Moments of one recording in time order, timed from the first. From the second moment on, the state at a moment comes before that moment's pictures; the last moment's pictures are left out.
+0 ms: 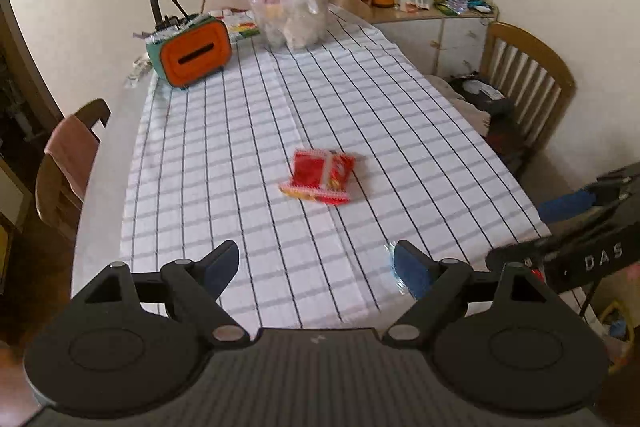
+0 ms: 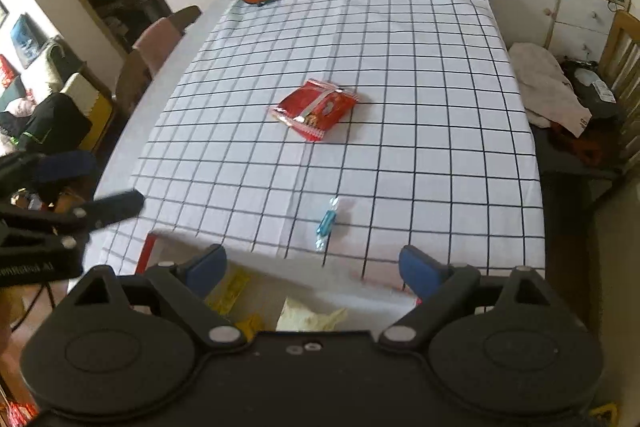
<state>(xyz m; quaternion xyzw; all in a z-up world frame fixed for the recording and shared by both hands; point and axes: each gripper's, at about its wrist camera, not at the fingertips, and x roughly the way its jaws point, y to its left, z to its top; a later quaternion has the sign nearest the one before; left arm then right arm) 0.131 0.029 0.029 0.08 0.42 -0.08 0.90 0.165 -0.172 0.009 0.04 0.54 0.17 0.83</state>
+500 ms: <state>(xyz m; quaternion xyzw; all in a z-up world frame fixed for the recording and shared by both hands) 0.231 0.042 0.010 0.08 0.46 -0.09 0.88 0.240 -0.136 -0.048 0.06 0.62 0.13 0.77</state>
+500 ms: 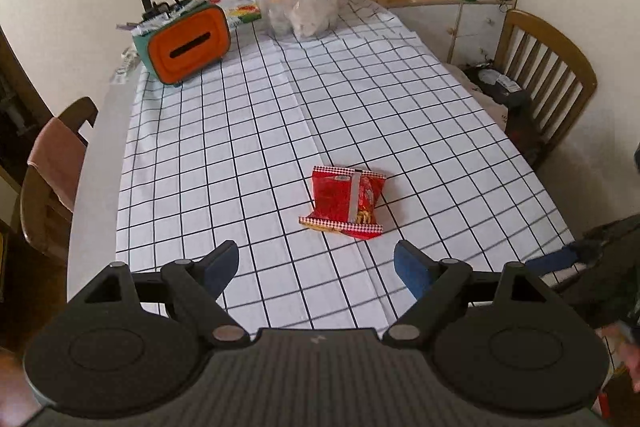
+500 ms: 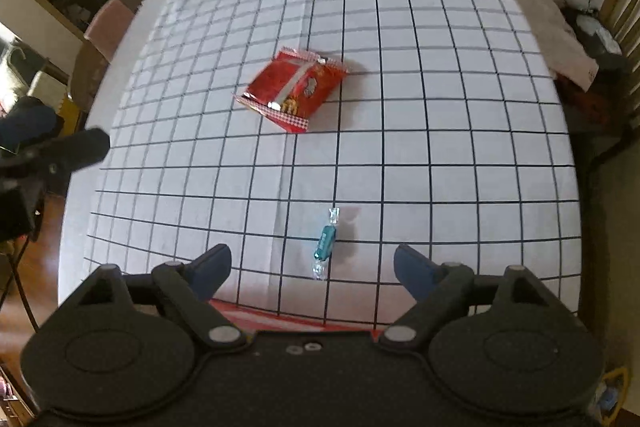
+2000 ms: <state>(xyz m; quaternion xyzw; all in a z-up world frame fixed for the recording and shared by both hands) 0.401 -0.020 -0.140 0.10 0.62 -0.10 0.77 0.263 -0.104 -0.159 0.03 0.68 0.09 0.73</state>
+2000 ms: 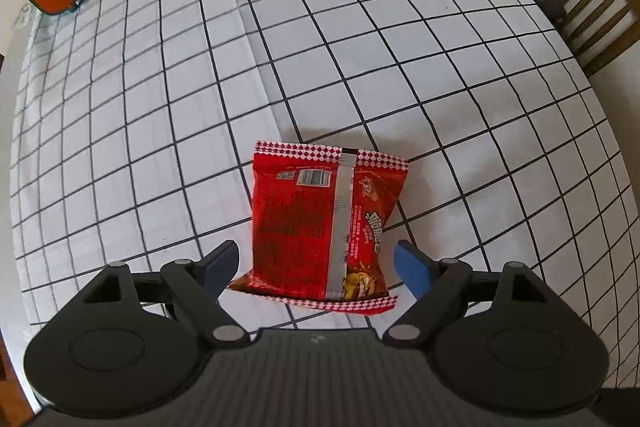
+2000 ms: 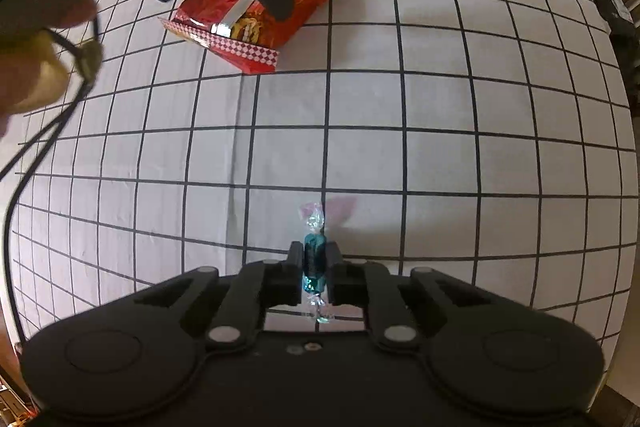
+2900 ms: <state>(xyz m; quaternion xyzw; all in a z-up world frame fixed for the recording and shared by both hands) 0.391 0.003 -0.153 0.06 0.62 -0.06 0.78 0.263 -0.140 -0.111 0.08 0.64 0.07 0.76</state>
